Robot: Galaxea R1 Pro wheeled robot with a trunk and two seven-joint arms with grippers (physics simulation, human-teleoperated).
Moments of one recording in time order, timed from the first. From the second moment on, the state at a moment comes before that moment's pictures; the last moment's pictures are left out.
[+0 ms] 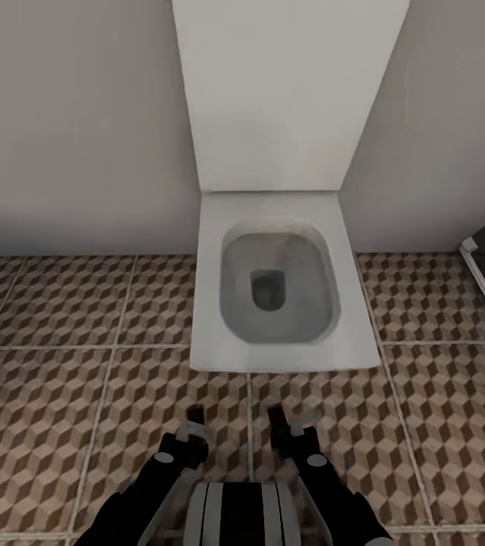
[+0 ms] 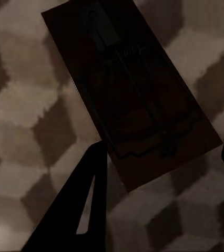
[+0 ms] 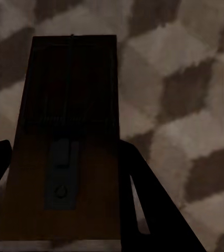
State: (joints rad) left arm -0.41 -0.03 -0.37 -0.87 0.06 0.41 0.17; right arm -0.45 0.14 0.16 -0.71 0.10 0.16 -0.11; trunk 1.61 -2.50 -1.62
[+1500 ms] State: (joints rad) left arm -0.41 -0.03 -0.43 -0.87 0.06 0.41 0.17; right arm -0.45 0.14 0.16 -0.71 0.10 0.16 -0.11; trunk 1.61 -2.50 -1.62
